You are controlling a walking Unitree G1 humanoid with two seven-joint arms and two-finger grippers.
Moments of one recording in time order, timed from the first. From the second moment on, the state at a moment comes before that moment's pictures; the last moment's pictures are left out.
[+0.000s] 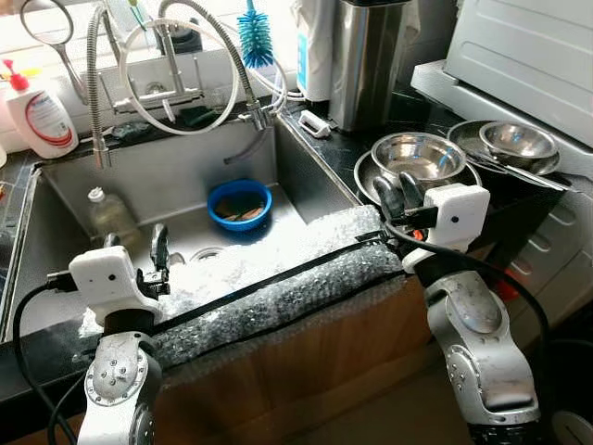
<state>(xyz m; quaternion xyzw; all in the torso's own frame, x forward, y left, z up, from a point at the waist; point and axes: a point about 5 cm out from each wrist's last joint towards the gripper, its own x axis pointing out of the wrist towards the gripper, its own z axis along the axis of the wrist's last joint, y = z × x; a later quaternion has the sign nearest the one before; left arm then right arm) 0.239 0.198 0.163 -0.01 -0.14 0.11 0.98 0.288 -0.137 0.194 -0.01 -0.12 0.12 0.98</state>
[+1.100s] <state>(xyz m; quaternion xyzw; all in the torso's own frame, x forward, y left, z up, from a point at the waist) 0.241 0.197 0.166 0.01 -0.14 0.10 0.99 0.286 -0.131 0.192 -0.02 -0.13 0.12 0.98</state>
